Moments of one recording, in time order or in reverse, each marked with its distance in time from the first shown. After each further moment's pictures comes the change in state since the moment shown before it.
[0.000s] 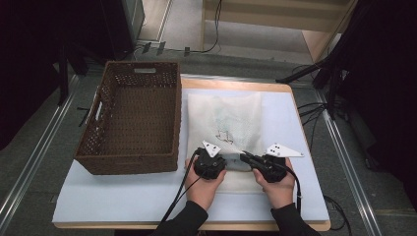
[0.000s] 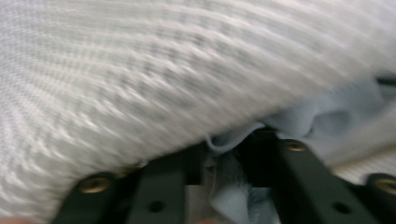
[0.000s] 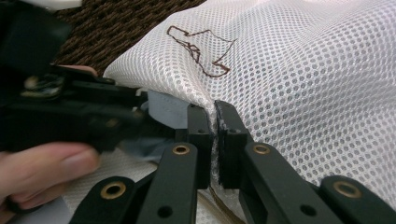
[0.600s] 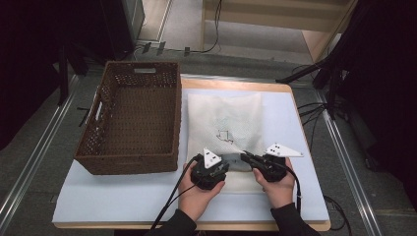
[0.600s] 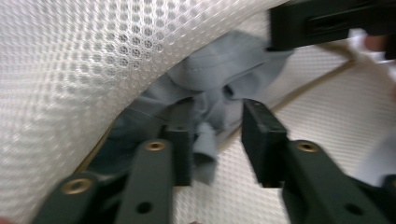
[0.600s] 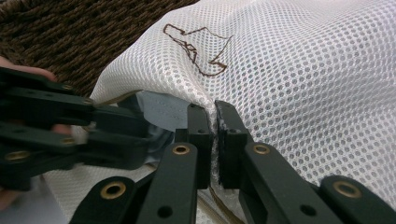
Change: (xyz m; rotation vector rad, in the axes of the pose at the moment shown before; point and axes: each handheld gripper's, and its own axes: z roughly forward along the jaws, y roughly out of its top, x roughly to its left) left arm -0.001 -0.006 -0.018 0.026 -0.124 0.078; right arm -0.002 -0.001 0.002 0.005 -0.013 0.005
